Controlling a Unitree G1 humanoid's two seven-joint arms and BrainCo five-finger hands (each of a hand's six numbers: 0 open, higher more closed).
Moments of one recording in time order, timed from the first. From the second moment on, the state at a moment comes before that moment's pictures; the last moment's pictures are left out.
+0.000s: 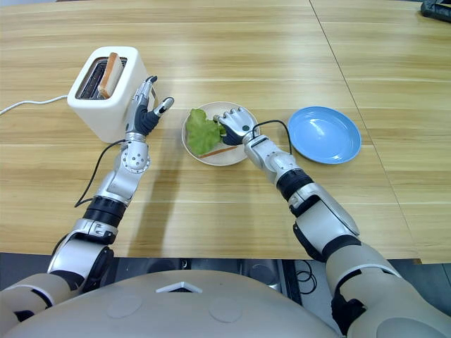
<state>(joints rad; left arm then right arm) -0.37 0.23 -0.16 0.38 0.54 -0.10 0.36 -0.66 -0.34 0.63 0.75 -1.01 -0.16 -0.35</state>
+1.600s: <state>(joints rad) -0.47 0.47 -0.08 0.48 0.78 0.30 0.33 -0.40 -0.57 0.31 0.20 -0.86 -0.02 -0.14</state>
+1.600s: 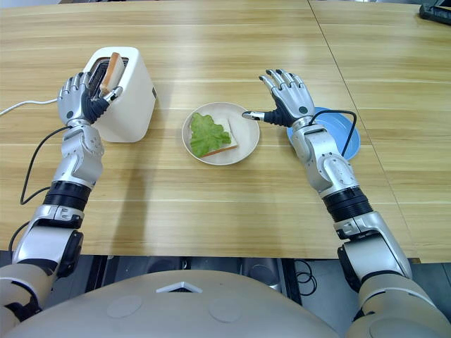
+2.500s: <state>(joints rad) -0.29 0.38 -0.10 -0.14 0.80 0.02 0.64 -0.39 -0.54 0.31 0.24 -0.86 -0.01 -0.16</state>
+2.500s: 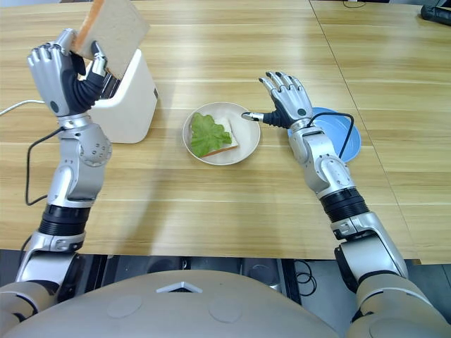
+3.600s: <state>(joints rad) -0.53 0.21 -0.14 0.76 0.18 -0.27 -0.15 -0.36 -0.59 0.20 0.26 -0.81 0.02 -0.24</state>
